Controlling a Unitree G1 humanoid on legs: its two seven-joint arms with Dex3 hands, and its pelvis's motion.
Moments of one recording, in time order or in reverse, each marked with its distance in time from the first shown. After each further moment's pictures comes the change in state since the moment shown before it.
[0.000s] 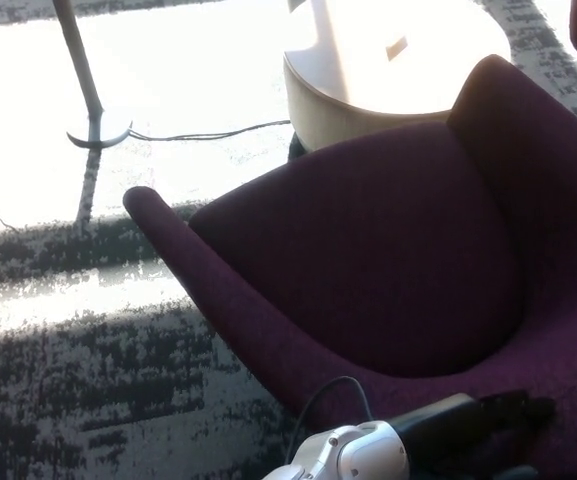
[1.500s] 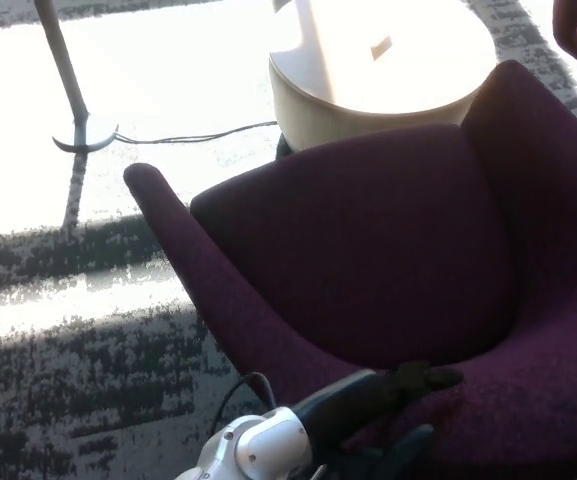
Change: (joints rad) left_arm 0.148 0.194 0.210 -0.229 -0.073 0.004 -0.111; right_arm 0.004 0.021 -0.017 0.010 0.004 0.022 0.021
